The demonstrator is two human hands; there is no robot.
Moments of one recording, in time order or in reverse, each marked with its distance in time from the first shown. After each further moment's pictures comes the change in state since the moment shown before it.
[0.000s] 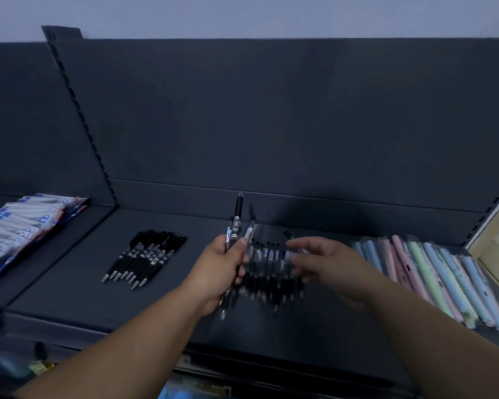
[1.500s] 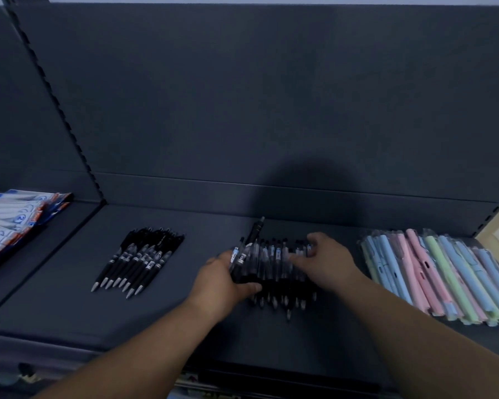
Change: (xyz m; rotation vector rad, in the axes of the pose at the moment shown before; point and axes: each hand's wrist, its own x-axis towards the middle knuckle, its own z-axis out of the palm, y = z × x) left_hand 0.027 -0.041 -0.023 0.731 0.026 0.093; right_hand 0.056 0.025 0.017 -0.680 0.249 0.149
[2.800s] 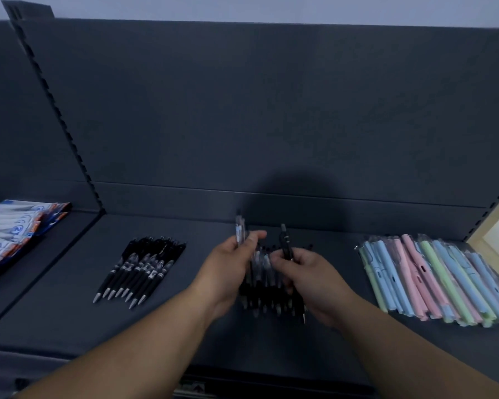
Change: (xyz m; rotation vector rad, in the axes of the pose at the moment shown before) left_hand 0.000 0.046 -0.021 -0.982 -0.193 -0.117; right_hand -0.042 -0.036 0.017 0.877 -0.193 -0.012
